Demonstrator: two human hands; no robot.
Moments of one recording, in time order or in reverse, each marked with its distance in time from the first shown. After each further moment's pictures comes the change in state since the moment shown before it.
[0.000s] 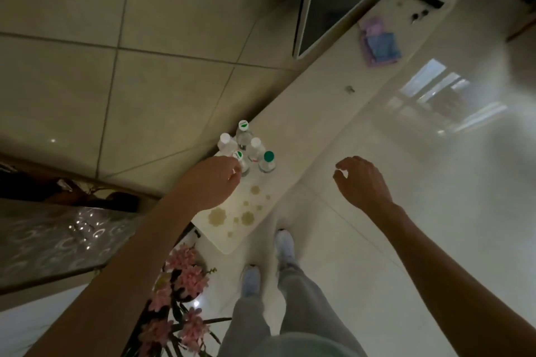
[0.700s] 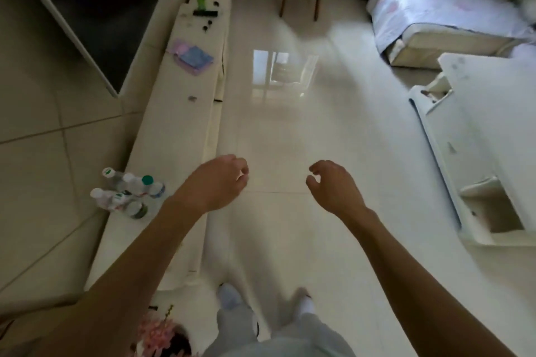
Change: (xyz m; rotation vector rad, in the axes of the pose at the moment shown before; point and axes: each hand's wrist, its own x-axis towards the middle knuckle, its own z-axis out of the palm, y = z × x) left_hand -0.121 0.234 0.057 0.277 -0.112 0.736; right_hand -0.317 0.094 -0.028 0.192 0.352 0.543
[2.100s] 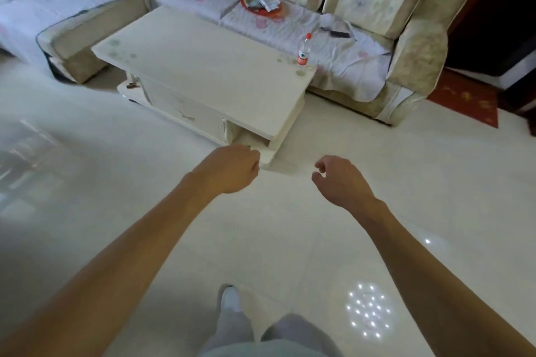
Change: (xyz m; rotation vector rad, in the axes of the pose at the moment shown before) left_hand 0.238 0.783 0.281 0.511 -0.318 1.193; right_hand -0.260 0.656 -0.245 0.185 0.328 1.070
